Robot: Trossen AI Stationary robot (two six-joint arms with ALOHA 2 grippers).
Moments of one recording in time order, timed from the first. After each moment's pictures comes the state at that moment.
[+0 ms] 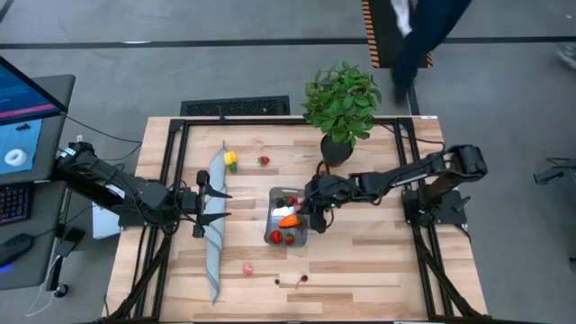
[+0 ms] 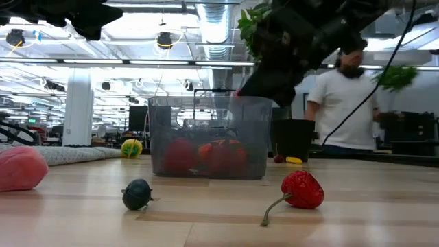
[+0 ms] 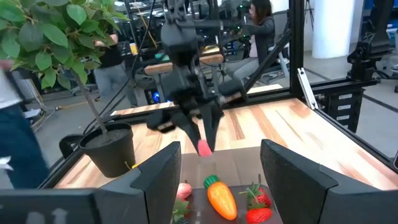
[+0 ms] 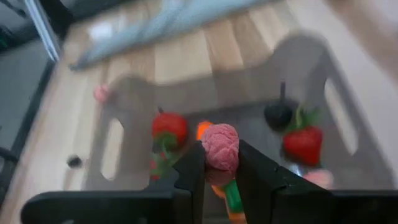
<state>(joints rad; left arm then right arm) -0.46 0.54 0.27 0.26 -0.44 0.13 0.07 1.59 0.83 0.13 -0.09 0.30</state>
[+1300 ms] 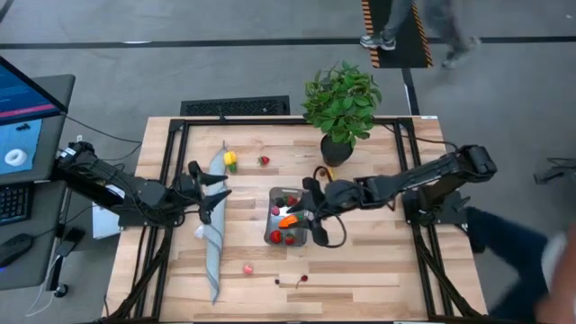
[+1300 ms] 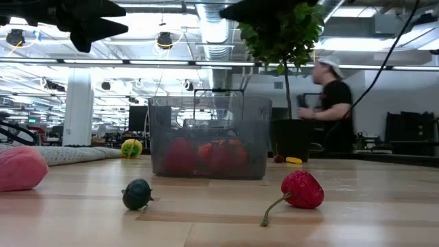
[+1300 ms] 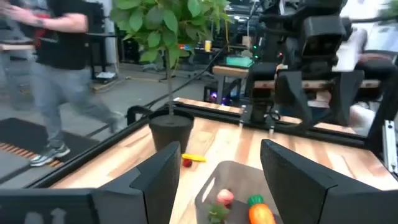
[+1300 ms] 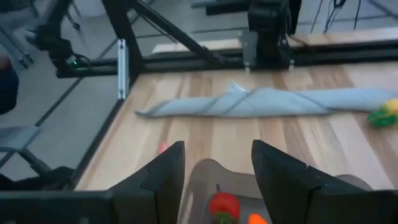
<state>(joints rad) -0.46 0.54 0.27 0.30 -0.77 -0.10 0.21 1.51 1.00 0.11 -0.02 0.10</state>
